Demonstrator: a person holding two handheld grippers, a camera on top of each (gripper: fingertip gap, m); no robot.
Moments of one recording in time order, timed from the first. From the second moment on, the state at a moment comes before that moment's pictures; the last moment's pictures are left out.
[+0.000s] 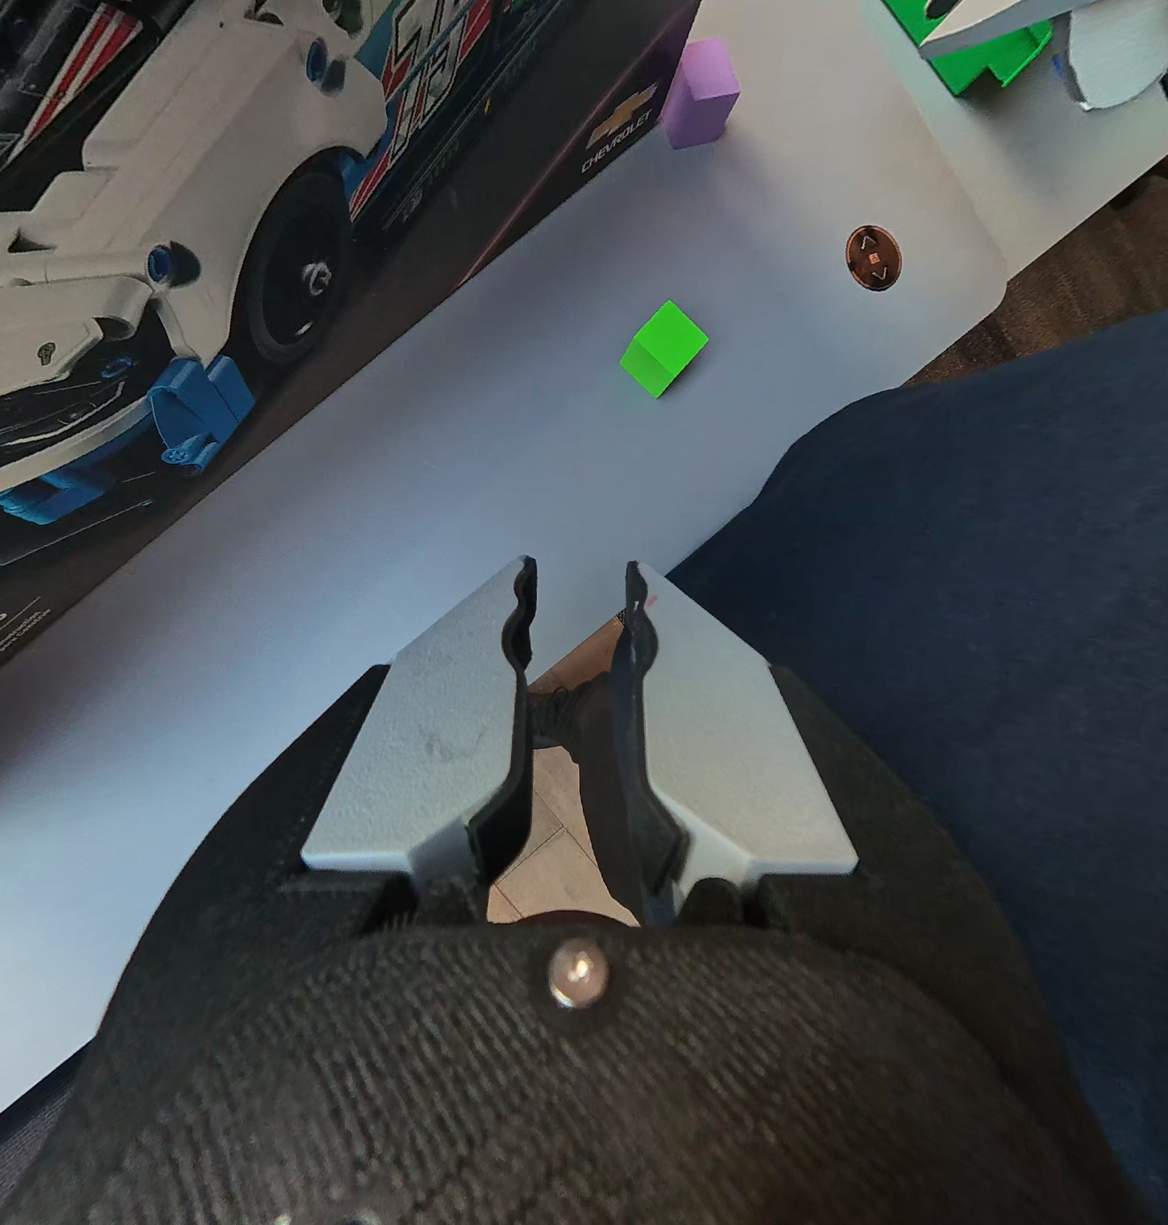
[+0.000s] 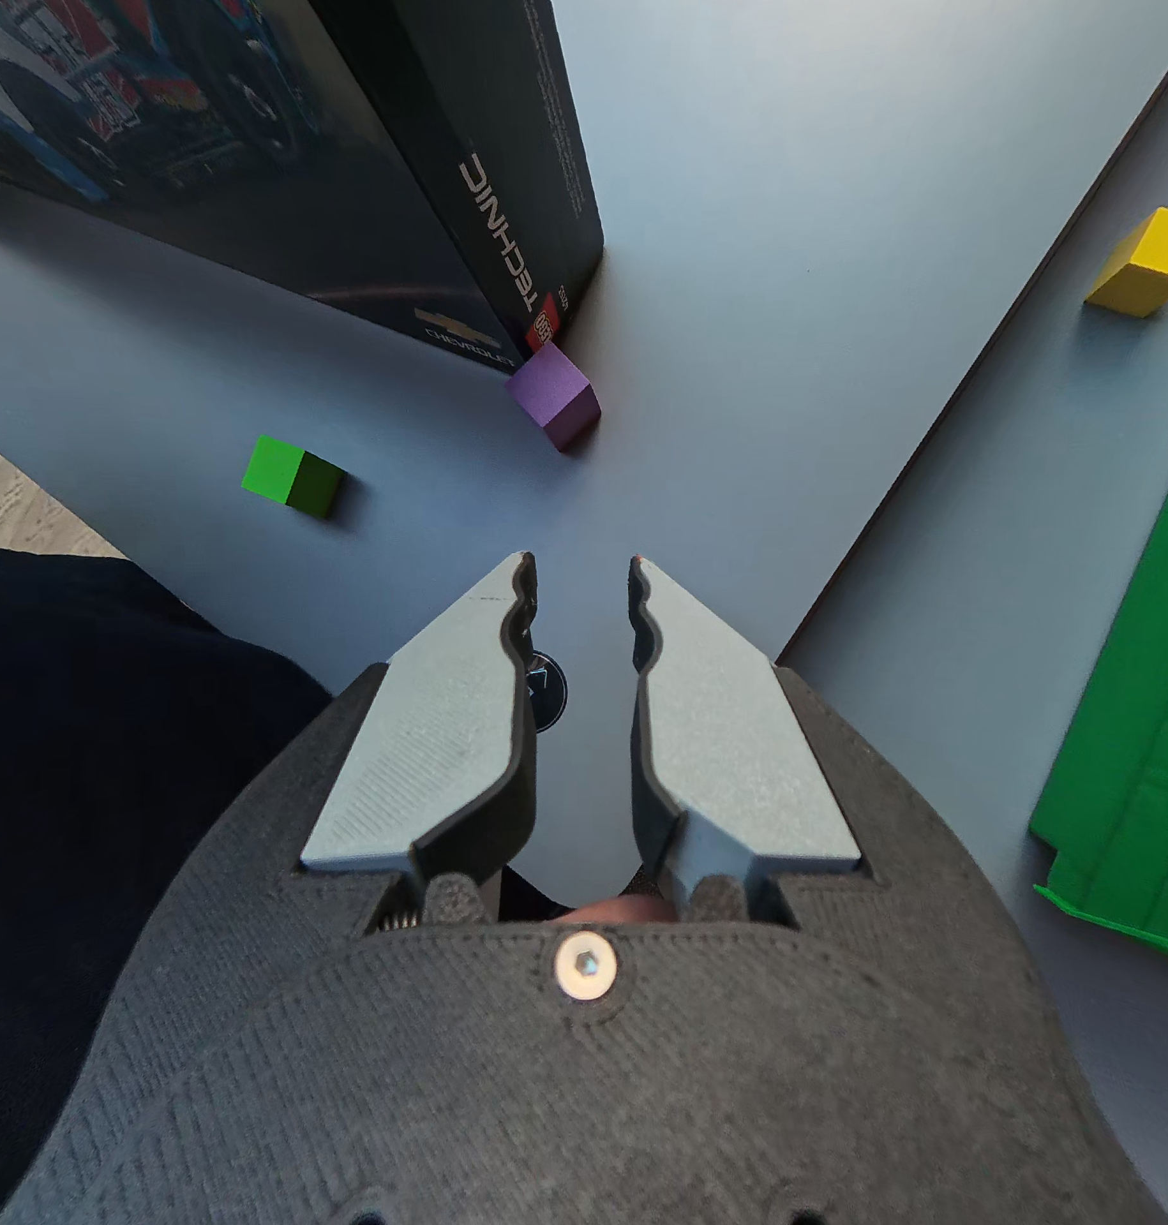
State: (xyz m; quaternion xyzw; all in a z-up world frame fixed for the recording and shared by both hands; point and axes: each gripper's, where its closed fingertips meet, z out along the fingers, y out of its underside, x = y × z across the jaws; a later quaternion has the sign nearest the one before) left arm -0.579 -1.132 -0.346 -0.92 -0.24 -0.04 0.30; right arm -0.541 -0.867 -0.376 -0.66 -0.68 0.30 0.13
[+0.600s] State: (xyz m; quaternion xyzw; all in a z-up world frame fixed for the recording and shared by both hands) left arm -0.585 -1.136 -0.349 -0.92 -0.25 -0.04 0.31; right arm -0.542 -0.865 -0.373 -0.65 -0.69 0.29 0.14
